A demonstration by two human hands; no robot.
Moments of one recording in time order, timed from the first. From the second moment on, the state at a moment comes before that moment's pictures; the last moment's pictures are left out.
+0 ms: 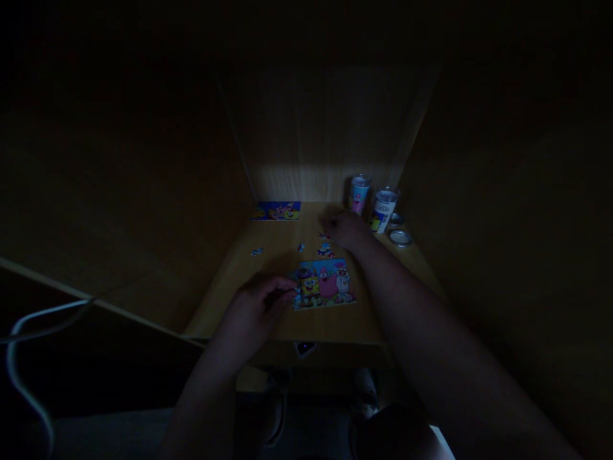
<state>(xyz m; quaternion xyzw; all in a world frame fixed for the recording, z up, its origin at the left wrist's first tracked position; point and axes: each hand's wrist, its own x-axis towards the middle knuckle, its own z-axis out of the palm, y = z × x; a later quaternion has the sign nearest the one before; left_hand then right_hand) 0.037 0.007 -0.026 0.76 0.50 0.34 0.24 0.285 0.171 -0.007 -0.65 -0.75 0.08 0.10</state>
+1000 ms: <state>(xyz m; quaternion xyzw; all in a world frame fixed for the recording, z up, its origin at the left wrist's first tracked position) 0.042 0.003 -0.015 0.83 0.46 0.29 0.14 0.287 0.174 -0.011 -0.64 -0.76 0.09 0.11</state>
